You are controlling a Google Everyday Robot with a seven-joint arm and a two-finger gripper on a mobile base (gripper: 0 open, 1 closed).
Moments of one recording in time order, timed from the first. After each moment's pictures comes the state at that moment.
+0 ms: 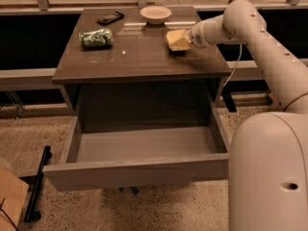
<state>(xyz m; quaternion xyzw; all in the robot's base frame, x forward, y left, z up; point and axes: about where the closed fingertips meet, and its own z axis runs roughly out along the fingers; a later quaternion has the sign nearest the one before) 0.858 -0.122 0.852 -0.37 0.79 0.14 0.47</state>
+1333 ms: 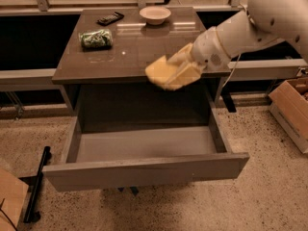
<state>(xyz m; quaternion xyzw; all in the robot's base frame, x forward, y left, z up) 0.602 -0.064 0.893 -0.61 0.67 0.23 0.35</state>
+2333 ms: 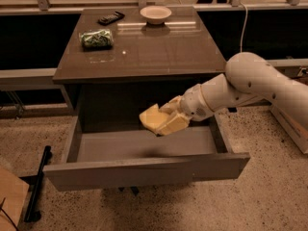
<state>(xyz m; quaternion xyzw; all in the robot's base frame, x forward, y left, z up) 0.551 -0.047 0.760 -0.58 0.69 0.28 0.31</state>
